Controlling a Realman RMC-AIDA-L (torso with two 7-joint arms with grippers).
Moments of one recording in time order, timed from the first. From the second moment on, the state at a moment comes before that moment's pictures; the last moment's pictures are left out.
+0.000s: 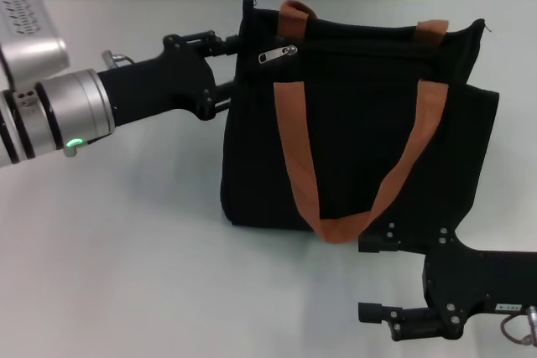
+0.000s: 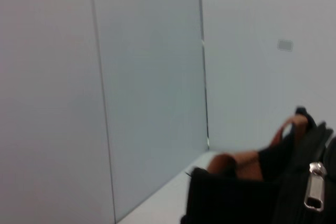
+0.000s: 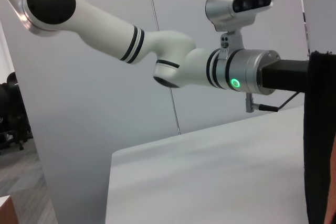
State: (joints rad) left arm -0.62 -2.07 0.88 0.43 1.61 1.32 -0.95; right arm 0.40 2.08 -0.69 -0.41 -2.06 -1.80 0.90
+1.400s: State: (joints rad) left arm -0.55 -2.07 0.88 0.41 1.49 1.55 -0.92; right arm 0.64 2.03 -0.69 -0.64 -1.72 -1.86 1.90
